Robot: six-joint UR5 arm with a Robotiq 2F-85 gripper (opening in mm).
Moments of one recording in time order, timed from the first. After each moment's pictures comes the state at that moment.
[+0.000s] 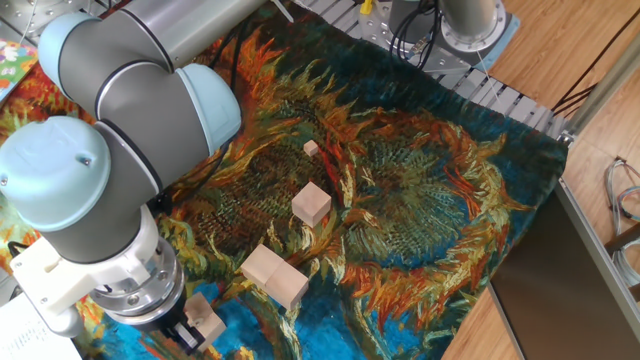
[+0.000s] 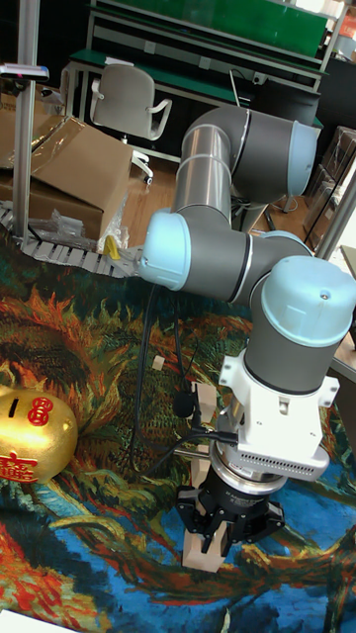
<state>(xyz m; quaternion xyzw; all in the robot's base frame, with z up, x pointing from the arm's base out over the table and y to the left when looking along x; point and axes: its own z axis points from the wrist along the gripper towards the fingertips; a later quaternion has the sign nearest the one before) 0.780 0.099 0.066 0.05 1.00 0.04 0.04</state>
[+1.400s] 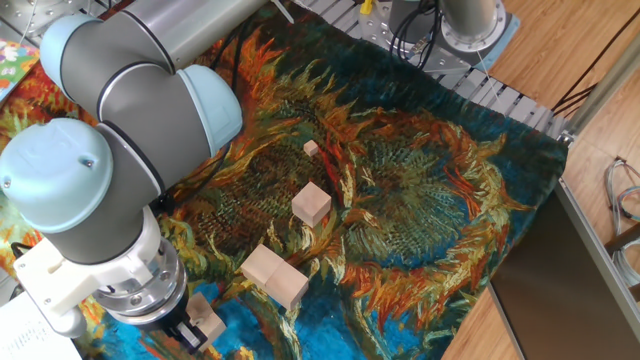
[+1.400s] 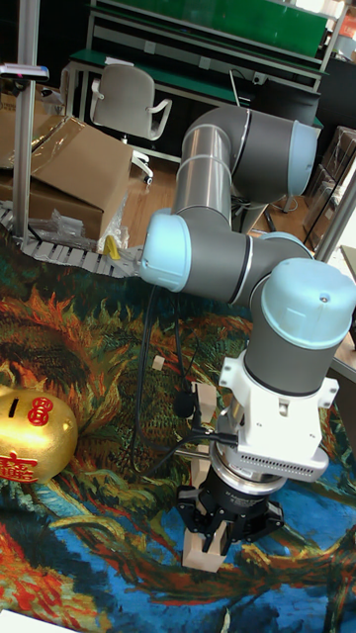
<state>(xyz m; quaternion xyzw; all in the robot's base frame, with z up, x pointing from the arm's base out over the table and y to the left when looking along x) 0.778 0.099 0.063 0.05 1.00 0.04 0.03</state>
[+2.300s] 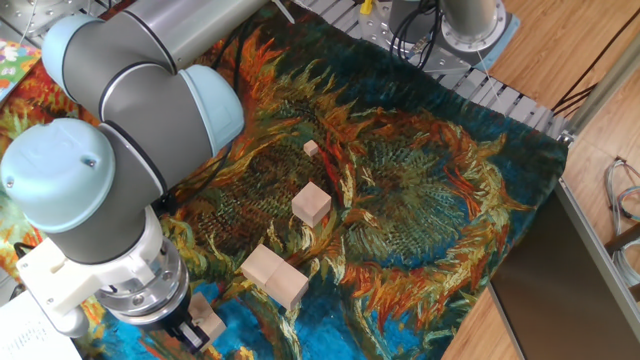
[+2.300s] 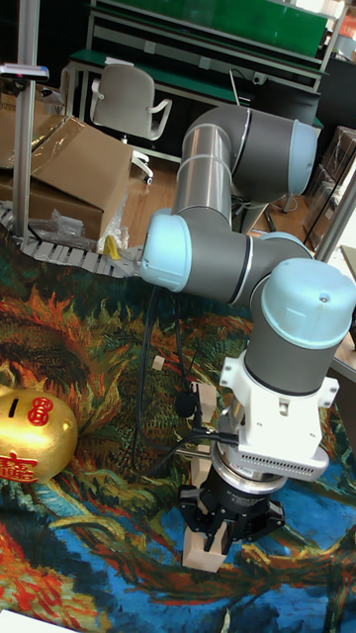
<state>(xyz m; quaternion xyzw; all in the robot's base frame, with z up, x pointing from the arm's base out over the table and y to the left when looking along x) 0.776 0.102 0.063 0.05 1.00 0.04 0.03</state>
